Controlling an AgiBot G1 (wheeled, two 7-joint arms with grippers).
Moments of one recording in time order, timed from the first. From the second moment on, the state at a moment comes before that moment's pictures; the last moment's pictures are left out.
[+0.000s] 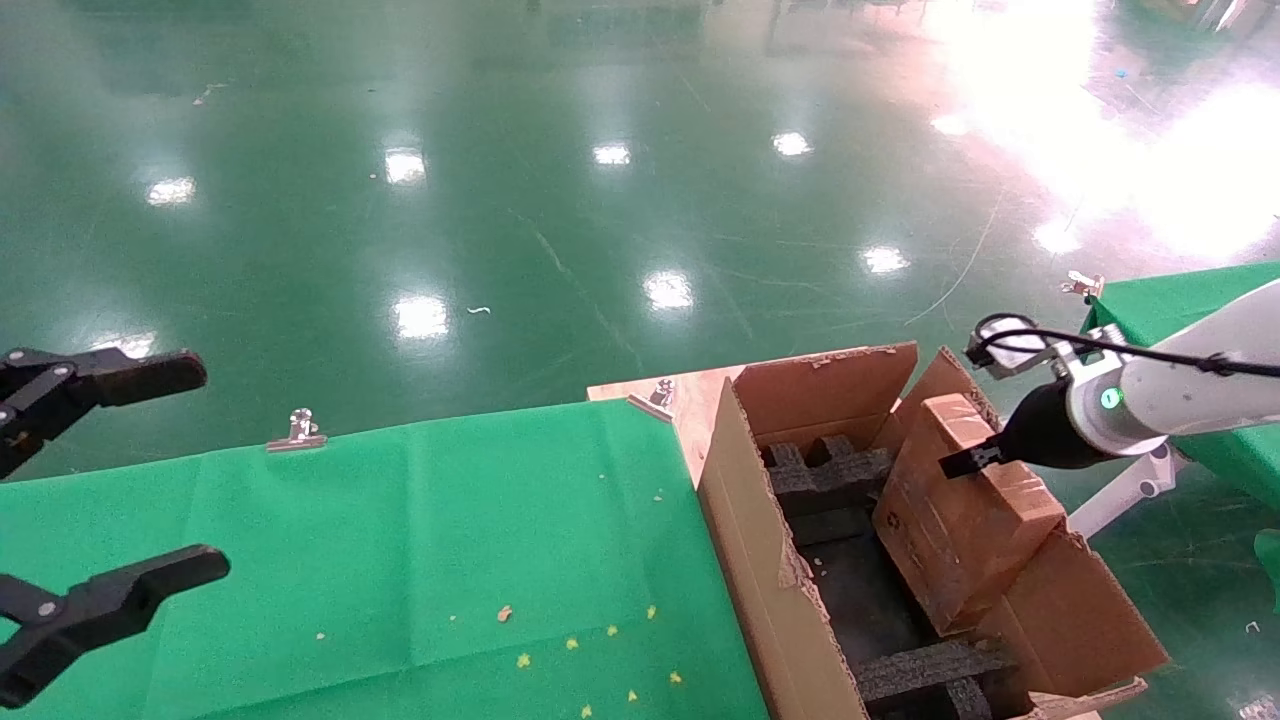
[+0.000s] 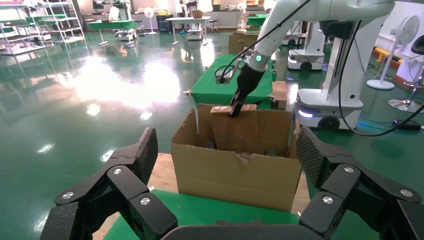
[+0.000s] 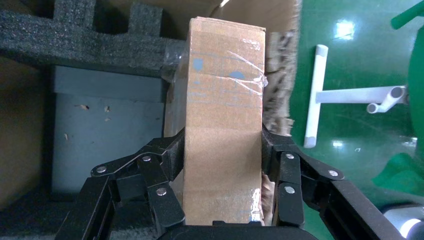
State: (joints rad) left arm -1.07 0.56 0.36 -1.22 0.63 1.43 -0.13; right arm 1.70 -0.60 -1.34 0.91 -1.91 -1.04 1.43
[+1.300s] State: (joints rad) left arm -1.07 0.56 0.36 -1.22 0.63 1.43 -0.13; right arm 1.49 -0.70 -1.36 0.72 -1.82 -0.87 1.32
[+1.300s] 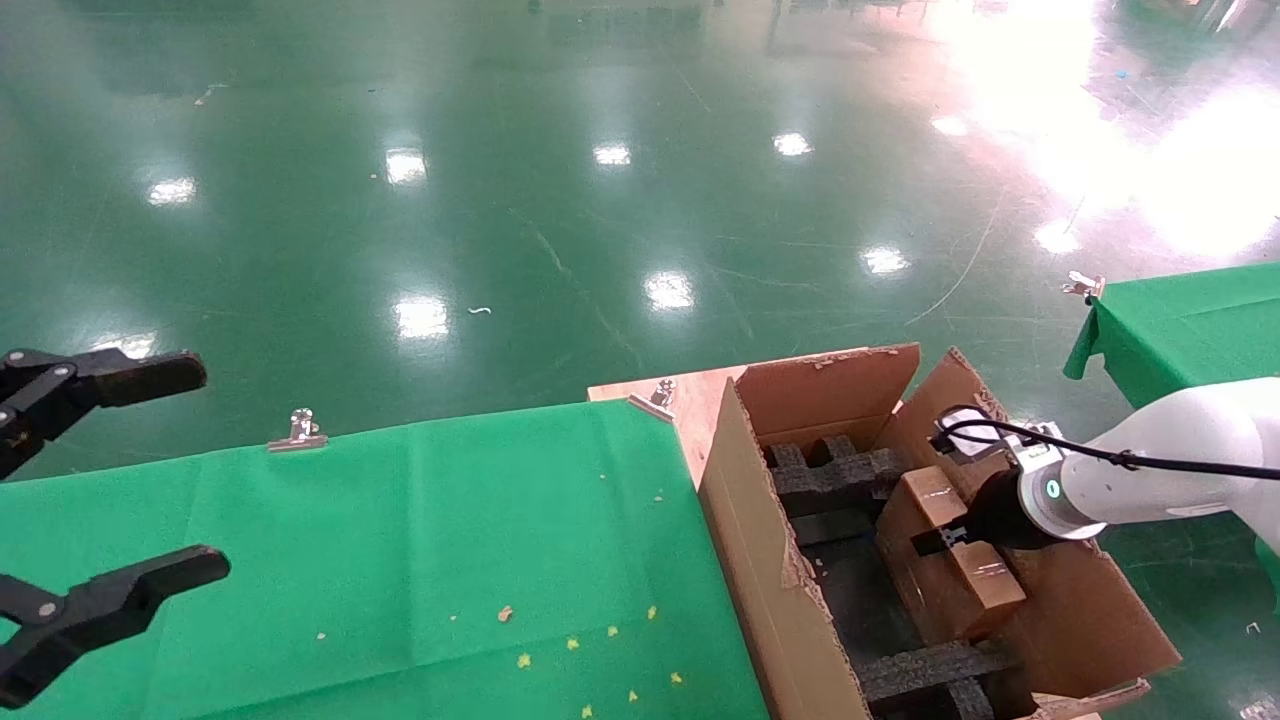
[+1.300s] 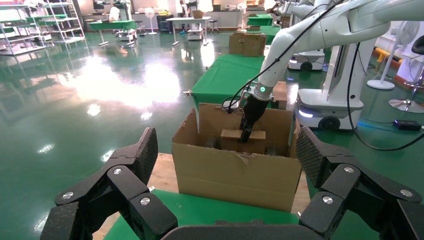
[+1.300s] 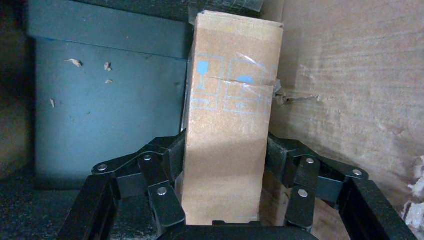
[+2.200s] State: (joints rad) left arm -1.07 0.56 0.36 -1.22 0.63 1.43 -0.13; right arm 1.55 -0.64 -1.33 0.80 -1.82 -0.85 1.32
